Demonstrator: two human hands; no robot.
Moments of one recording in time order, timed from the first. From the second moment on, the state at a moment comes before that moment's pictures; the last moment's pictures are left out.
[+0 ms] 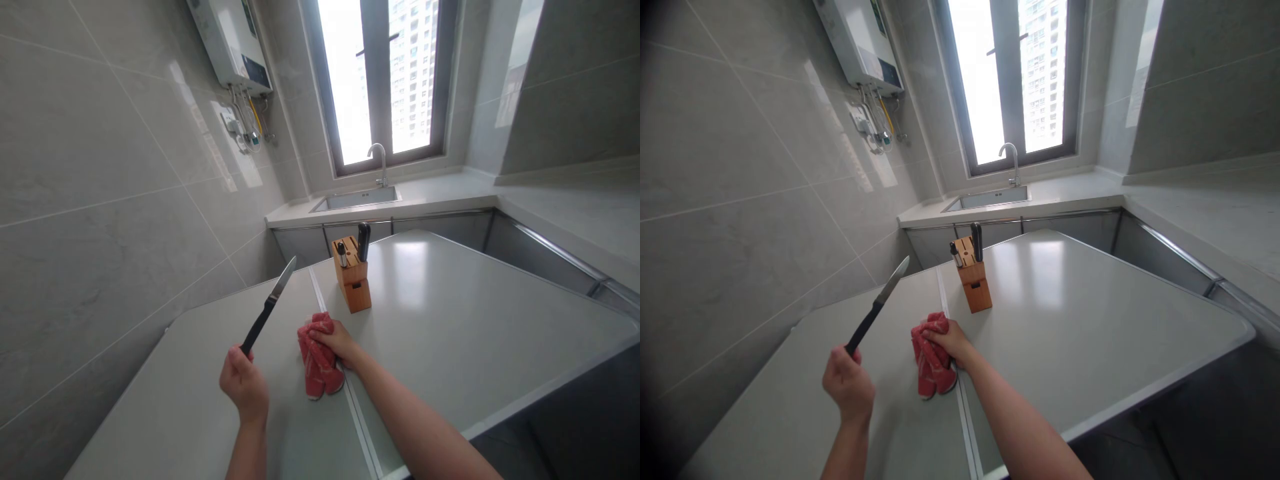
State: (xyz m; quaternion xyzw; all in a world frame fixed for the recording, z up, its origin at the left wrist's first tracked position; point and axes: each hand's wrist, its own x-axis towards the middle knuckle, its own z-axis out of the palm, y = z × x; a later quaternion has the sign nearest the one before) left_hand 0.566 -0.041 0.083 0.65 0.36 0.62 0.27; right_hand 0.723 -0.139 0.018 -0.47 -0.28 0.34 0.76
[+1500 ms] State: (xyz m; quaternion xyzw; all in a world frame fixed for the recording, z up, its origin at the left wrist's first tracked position) left_hand 0.703 -0.175 0.301 0.90 0.19 0.36 -0.16; right_hand 0.731 -0.140 0.005 -0.48 -0.35 0.31 0.75
